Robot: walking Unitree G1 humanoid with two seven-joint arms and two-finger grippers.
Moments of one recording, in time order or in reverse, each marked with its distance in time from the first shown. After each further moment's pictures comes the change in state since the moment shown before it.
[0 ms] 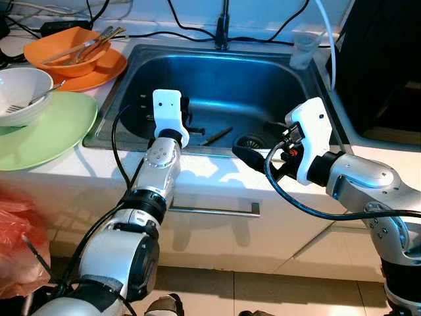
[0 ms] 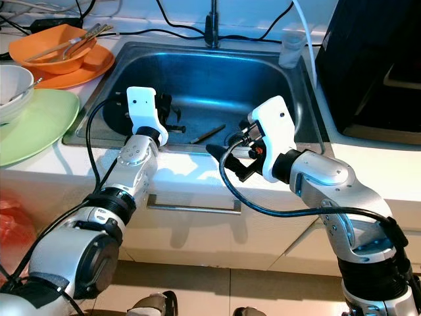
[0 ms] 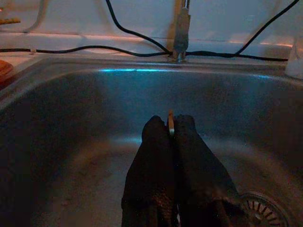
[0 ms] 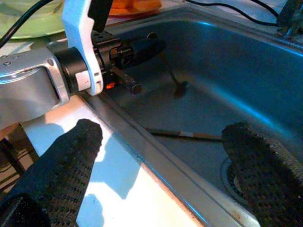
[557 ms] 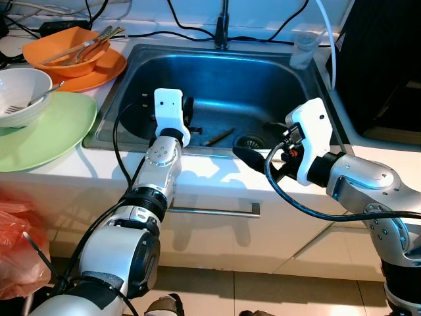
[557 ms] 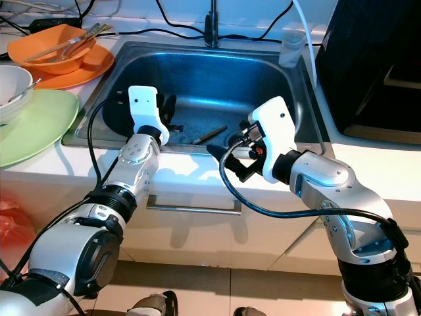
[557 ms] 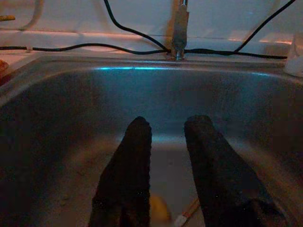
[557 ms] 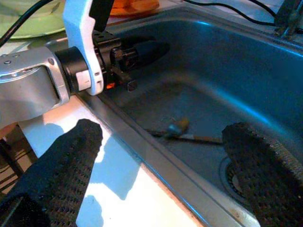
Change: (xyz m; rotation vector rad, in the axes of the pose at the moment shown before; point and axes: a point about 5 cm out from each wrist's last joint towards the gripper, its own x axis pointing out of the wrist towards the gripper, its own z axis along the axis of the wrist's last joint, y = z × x) left arm 0.001 -0.001 0.000 -0.001 0.009 -0.002; right arm -0.001 0.000 0.000 -0.001 0.000 -0.008
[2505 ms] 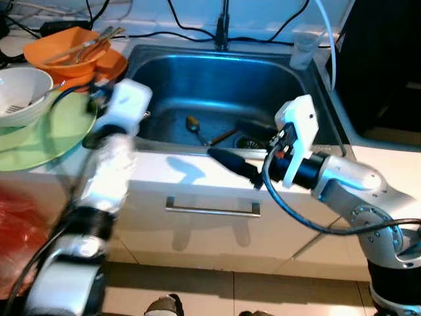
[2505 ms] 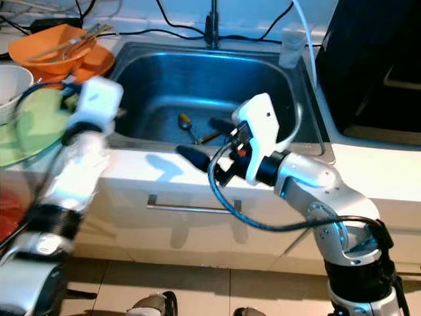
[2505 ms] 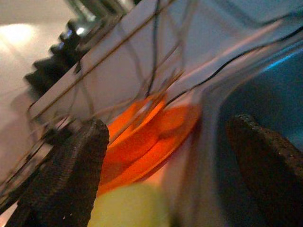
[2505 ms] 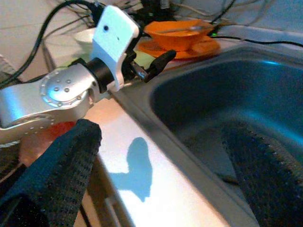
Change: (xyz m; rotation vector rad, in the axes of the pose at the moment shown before) left arm -0.037 0.095 0.035 0.699 -0.112 0.379; right arm 0.009 0.029 0.013 0.081 -0.162 0.256
